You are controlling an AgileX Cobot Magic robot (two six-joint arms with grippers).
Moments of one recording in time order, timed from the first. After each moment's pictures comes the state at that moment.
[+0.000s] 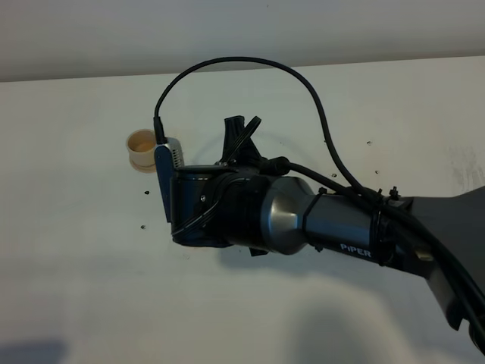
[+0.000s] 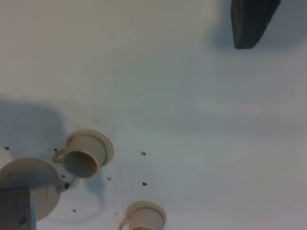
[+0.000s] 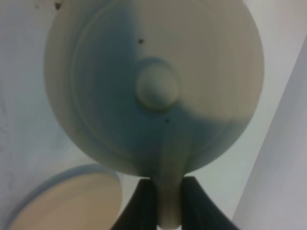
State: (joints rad) left arm 0.01 0.00 -0.46 -0.05 1.06 -0.02; right arm 0.99 2.13 -1.59 -0.83 1.12 -0.18
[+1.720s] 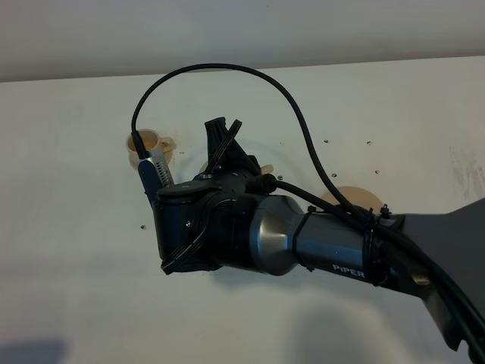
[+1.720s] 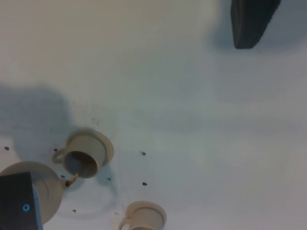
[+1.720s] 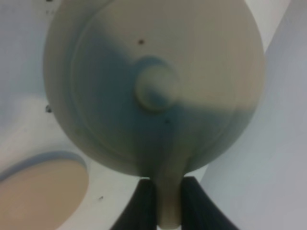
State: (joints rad) left arm 0.01 0.00 -0.46 -0.05 1.06 -0.02; right arm 1.04 2.13 -1.59 -0.93 1.17 -0.21
